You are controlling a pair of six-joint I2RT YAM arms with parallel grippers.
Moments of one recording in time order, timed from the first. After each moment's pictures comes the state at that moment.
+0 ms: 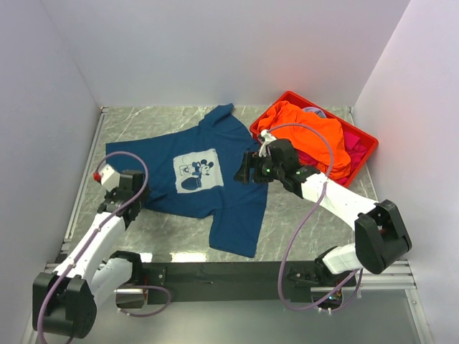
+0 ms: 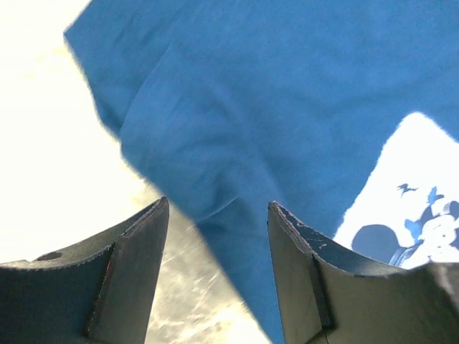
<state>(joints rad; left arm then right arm) -0.16 0.93 0.53 -0.43 -0.50 -0.93 0.53 1.39 0.89 -0.12 -0.28 0.48</state>
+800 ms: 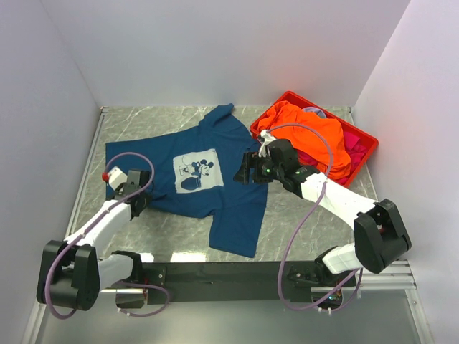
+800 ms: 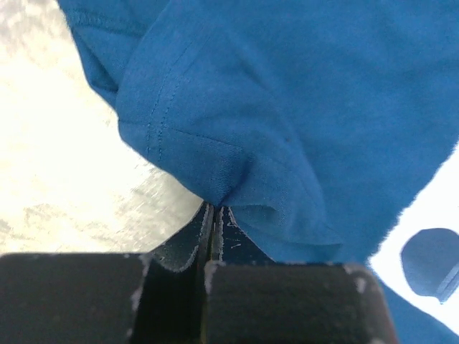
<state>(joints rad) -0.16 1.12 0.51 -0.41 -0.46 -0.97 0.53 1.40 0.89 -0.12 -0.29 0.48</state>
